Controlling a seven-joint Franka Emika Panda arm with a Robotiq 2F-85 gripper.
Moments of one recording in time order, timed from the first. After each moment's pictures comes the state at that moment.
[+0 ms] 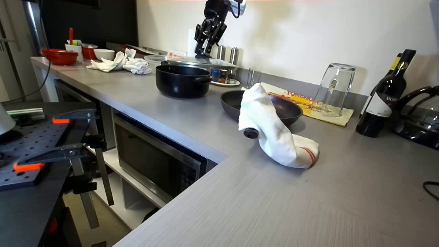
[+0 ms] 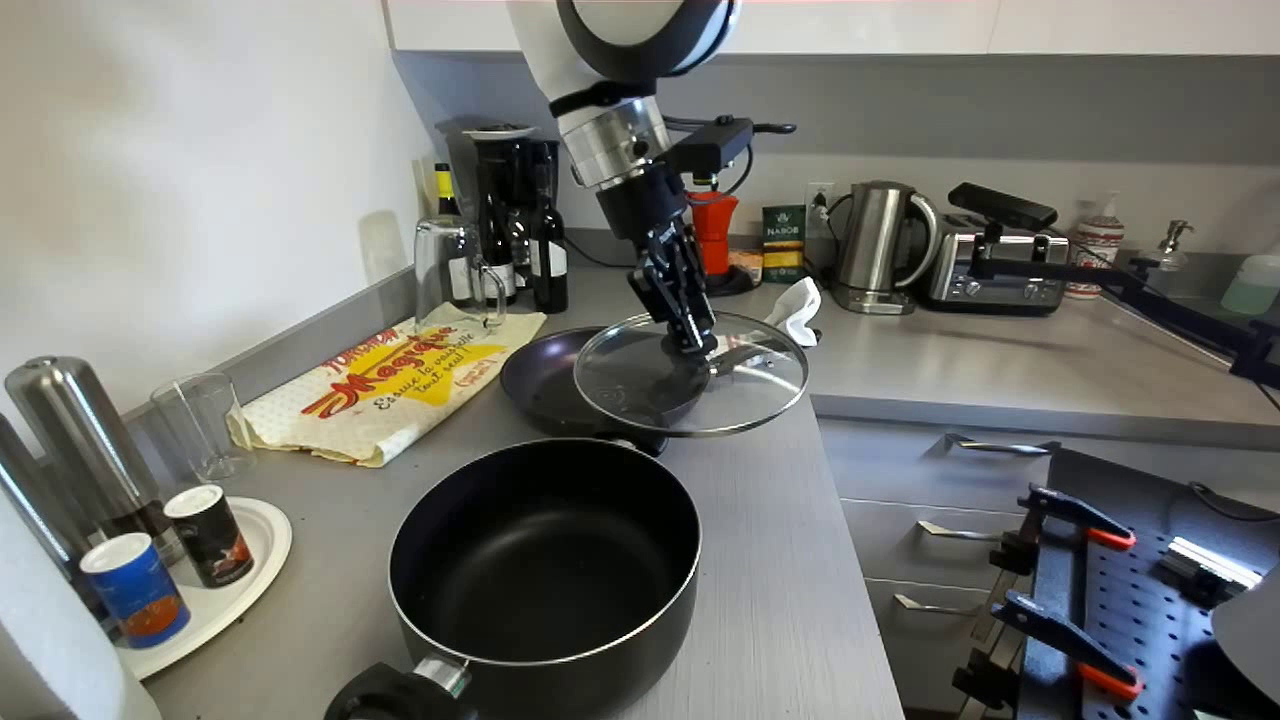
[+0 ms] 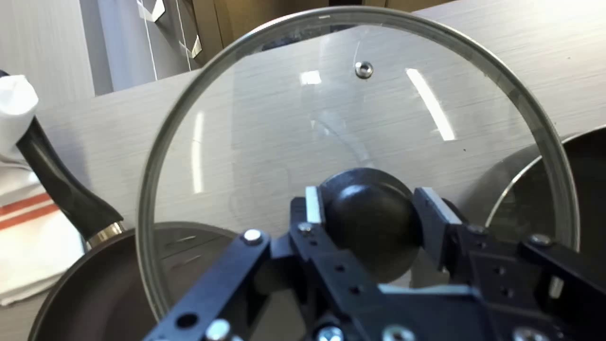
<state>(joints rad) 0.17 0.39 0.10 -1.70 -0.18 1.70 0.06</state>
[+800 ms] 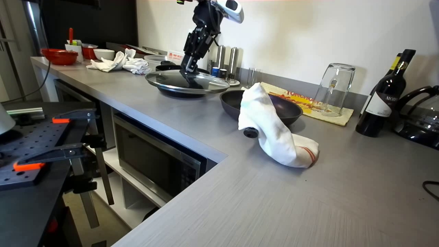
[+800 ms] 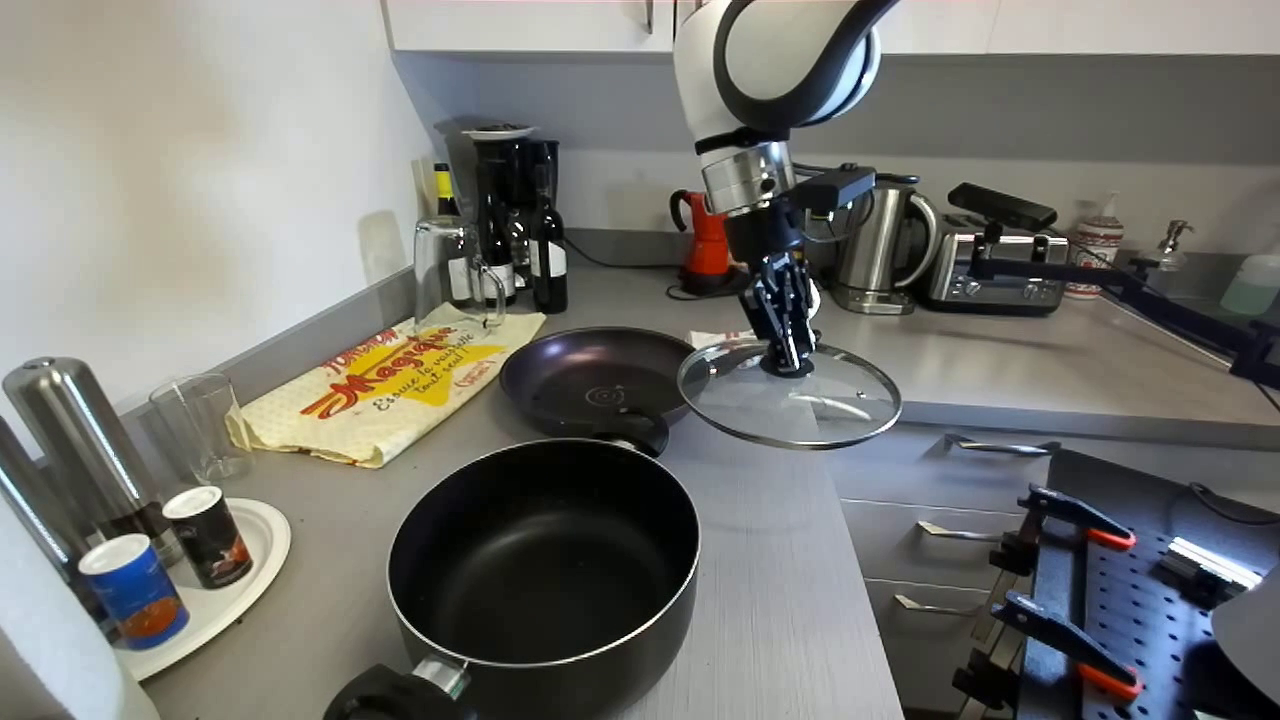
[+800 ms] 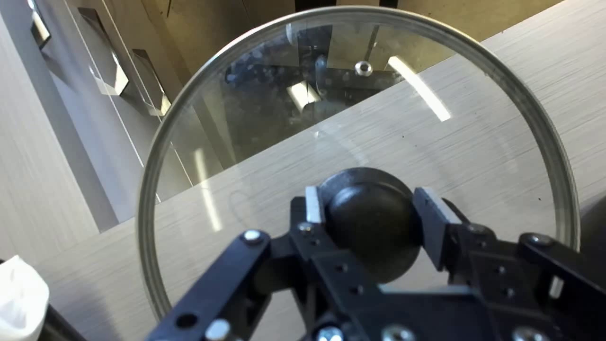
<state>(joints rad) 0.02 0.18 0.04 -2.10 -0.06 1.92 0.04</state>
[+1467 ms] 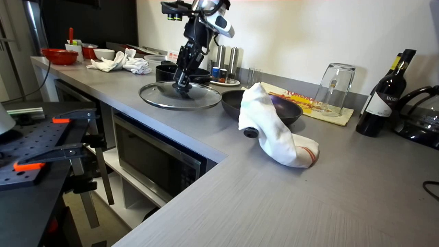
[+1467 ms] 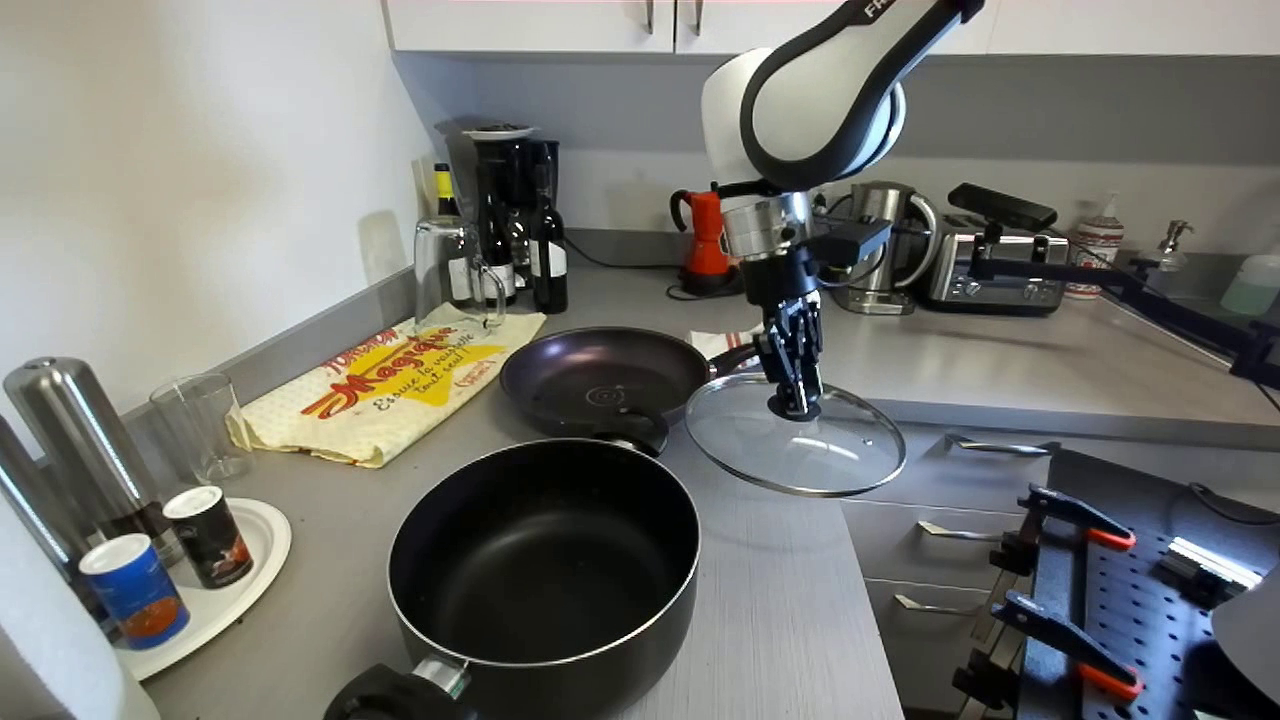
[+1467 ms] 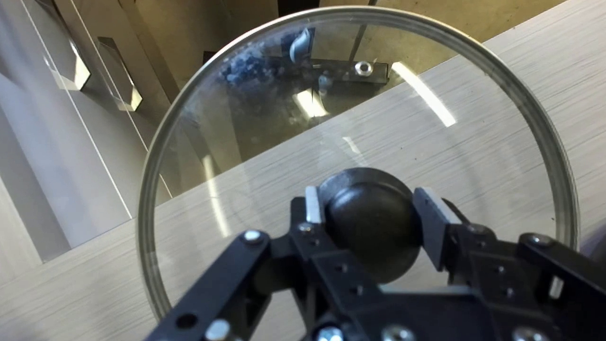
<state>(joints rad) 0.02 0.19 0.04 -2.23 -0.01 2.08 0.00</state>
